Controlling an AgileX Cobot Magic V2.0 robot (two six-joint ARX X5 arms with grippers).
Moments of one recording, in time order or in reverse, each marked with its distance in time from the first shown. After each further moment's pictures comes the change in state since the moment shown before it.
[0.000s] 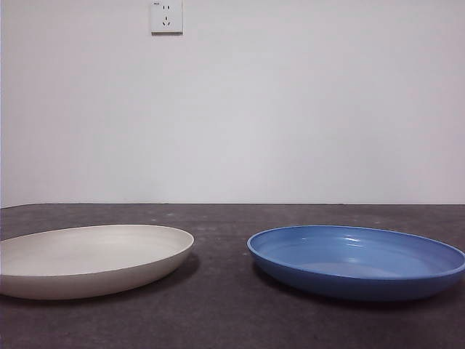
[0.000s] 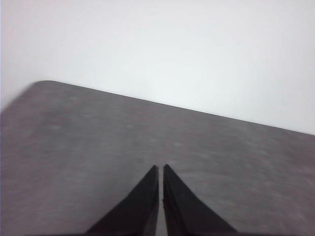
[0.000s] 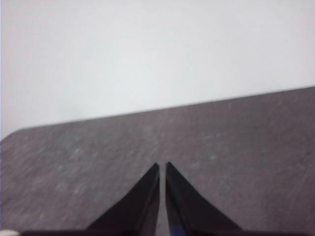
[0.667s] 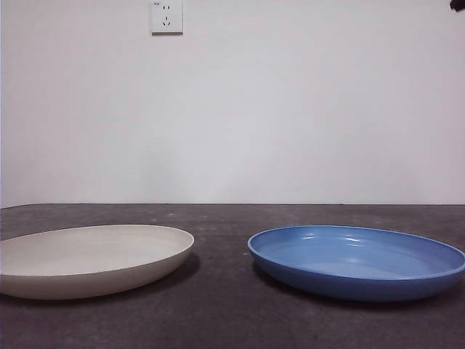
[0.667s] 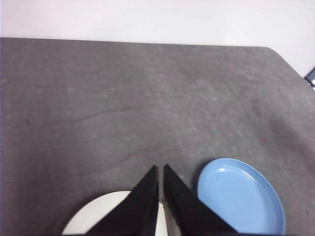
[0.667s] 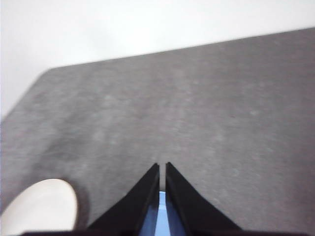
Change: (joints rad) left arm -0.084 0.282 0.449 -0.446 0.377 0.111; right arm 0.015 0.344 0.364 -0.300 -0.169 -0.012
